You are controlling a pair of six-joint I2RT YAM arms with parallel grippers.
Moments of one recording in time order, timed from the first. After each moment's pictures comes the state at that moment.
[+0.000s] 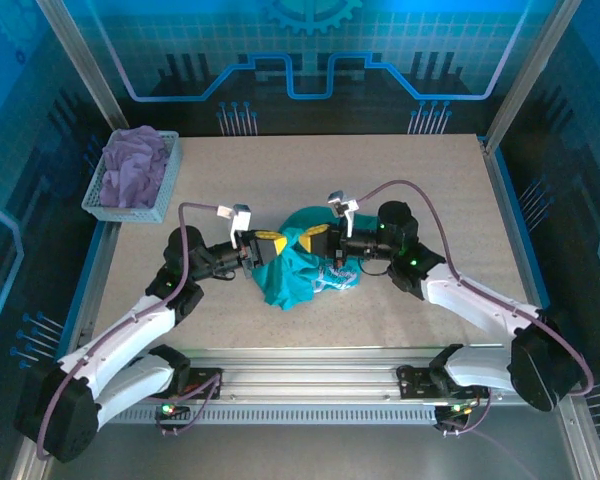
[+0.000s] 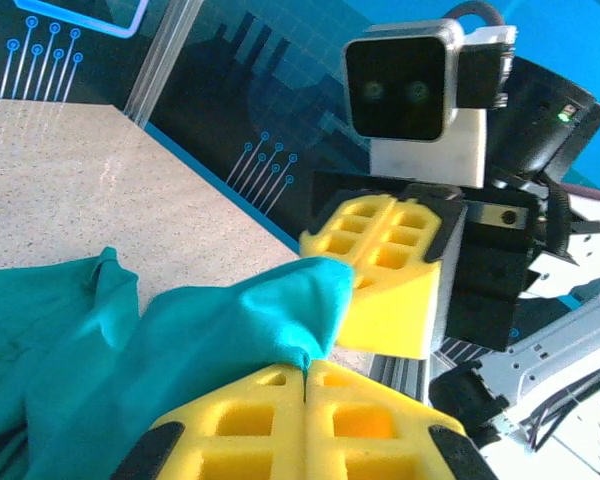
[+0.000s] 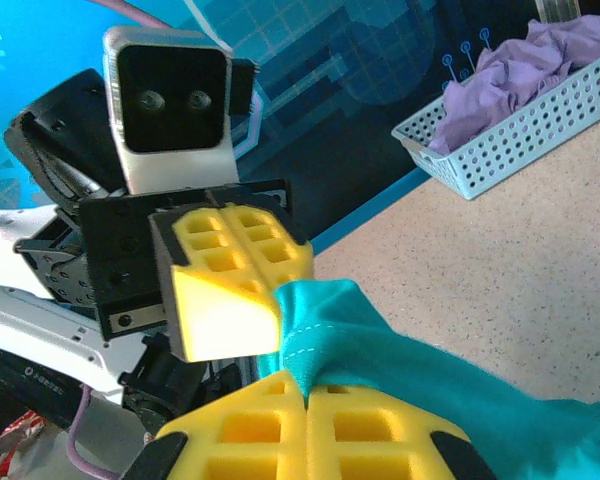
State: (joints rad) left arm -0.42 0.95 0.52 0.43 0.71 -0.56; right arm 0.61 1.22 0.76 0.34 -0.73 0.45
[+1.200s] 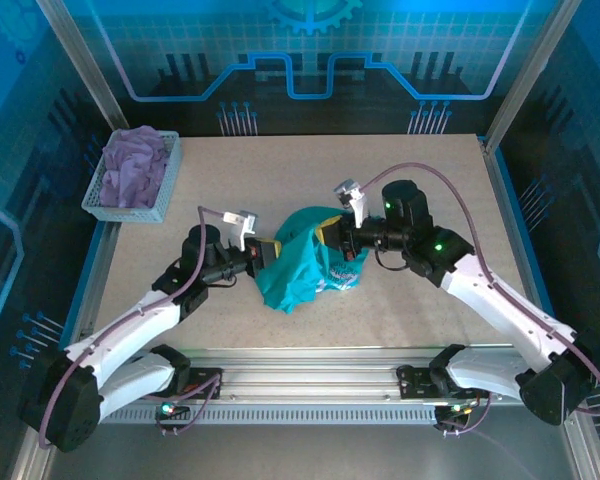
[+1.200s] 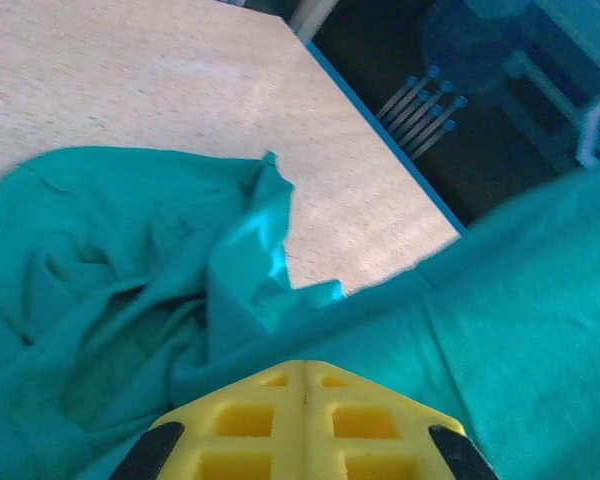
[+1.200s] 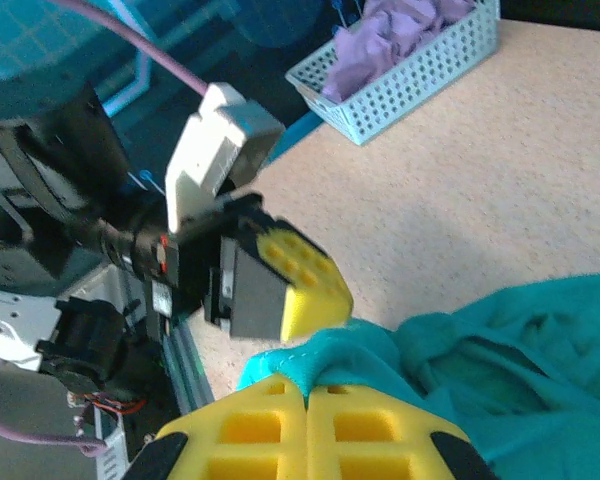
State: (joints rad) left arm -0.45 1.01 0.54 0.14 0.43 -0.47; right arm 0.61 1.14 1.06 -0.37 -0.52 0.20
